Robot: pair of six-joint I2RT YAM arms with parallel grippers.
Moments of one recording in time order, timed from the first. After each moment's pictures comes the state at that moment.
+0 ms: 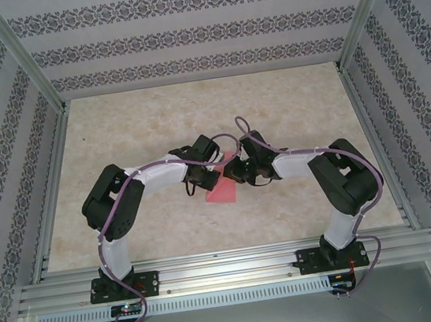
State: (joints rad) left arm -0.71 1.92 1.21 -0.50 0.08 -0.12; right arm 0.54 1.75 0.82 0.04 -0.46 0.93
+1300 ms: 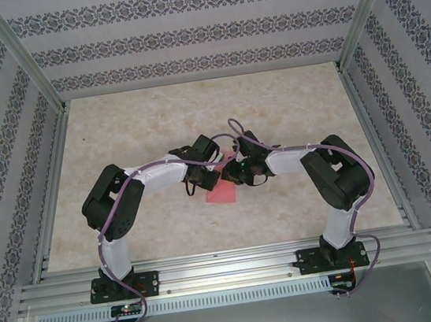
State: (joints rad) left arm -0.71 1.92 1.21 -0.50 0.08 -0.12; right arm 0.56 1.82 0.89 -0.08 -0.44 0.88
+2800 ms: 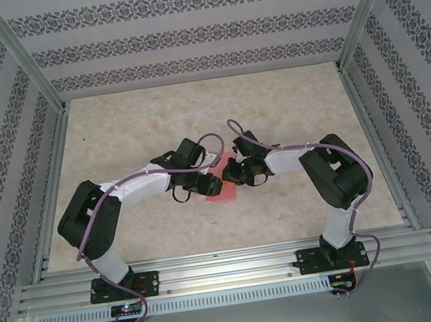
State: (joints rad) left arm -0.68 1.71 1.04 -0.42 0.42 -0.27; right arm 0.55 1.83 0.90 -0.11 -0.44 0.85
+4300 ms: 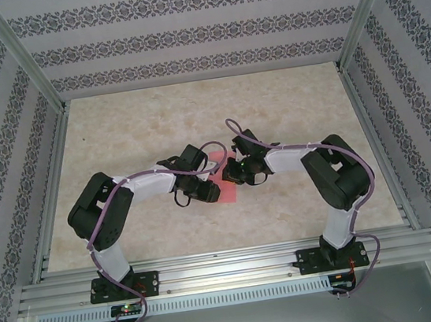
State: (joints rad) left arm -0.68 1.80 1.01 -0.40 0.39 -0.26; right arm 0.56 1.80 0.92 -0.16 -0.42 0.81
